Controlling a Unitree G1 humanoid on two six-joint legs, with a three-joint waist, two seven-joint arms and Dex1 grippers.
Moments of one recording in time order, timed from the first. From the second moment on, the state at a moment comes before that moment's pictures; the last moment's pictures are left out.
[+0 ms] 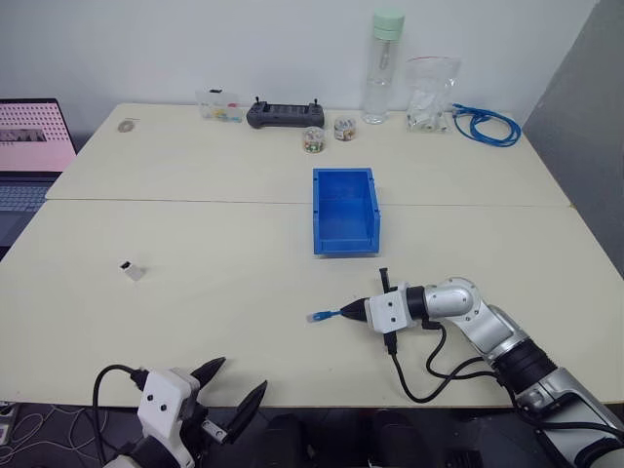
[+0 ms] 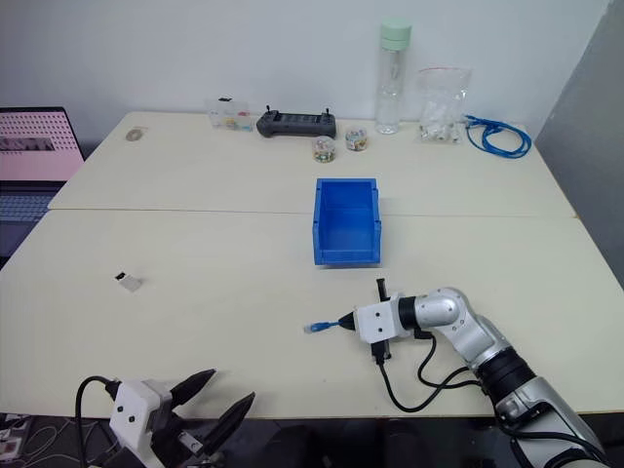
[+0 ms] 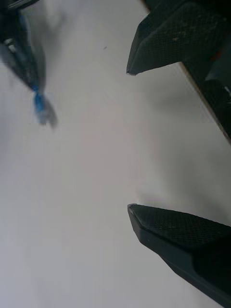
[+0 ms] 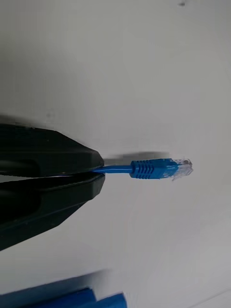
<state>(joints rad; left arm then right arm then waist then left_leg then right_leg) 0.82 0.30 0.26 -0.76 -0.35 0.29 -0.65 -0.50 -0.50 0.49 0.27 -0.16 -0.44 0.96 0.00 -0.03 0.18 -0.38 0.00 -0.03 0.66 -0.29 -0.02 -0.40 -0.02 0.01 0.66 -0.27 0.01</state>
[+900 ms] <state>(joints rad) -0.40 0.68 -0.17 0.10 -0.32 0.30 -1.26 -0.06 -0.80 -0.13 -0.65 0.71 0.82 0.88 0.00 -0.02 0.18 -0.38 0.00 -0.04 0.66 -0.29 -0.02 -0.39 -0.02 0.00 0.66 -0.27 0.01</state>
